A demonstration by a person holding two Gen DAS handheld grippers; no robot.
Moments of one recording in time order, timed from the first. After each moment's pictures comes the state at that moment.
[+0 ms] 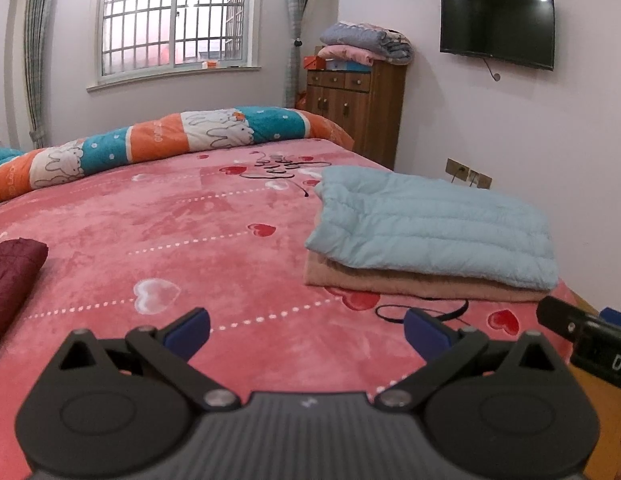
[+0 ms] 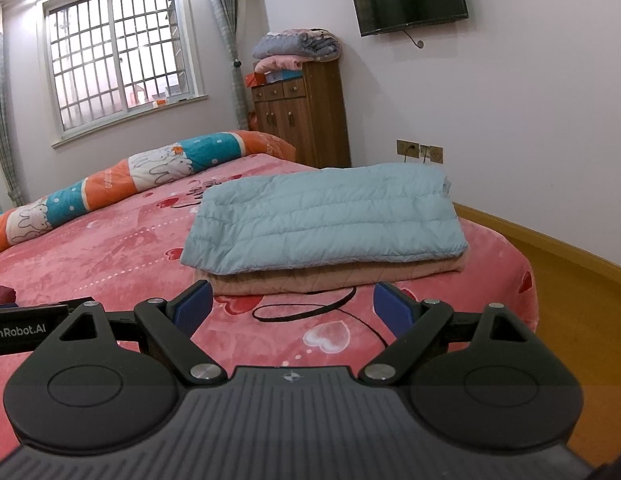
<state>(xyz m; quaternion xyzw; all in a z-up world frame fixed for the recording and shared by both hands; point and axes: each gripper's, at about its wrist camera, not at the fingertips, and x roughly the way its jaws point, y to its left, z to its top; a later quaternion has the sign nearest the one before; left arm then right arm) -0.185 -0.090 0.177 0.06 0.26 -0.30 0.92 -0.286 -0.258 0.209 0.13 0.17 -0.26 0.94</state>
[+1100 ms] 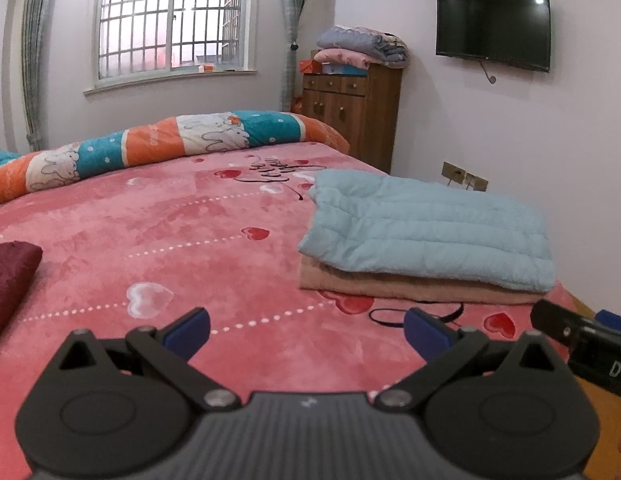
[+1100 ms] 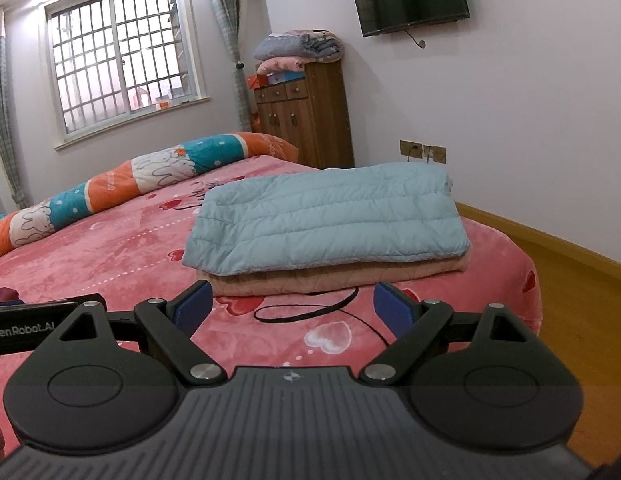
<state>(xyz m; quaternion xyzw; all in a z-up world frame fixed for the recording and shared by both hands) -0.184 -0.097 0.174 0.06 0.26 -0.31 0.91 -0.286 -0.248 0.207 0.14 0.17 -0.26 0.94</state>
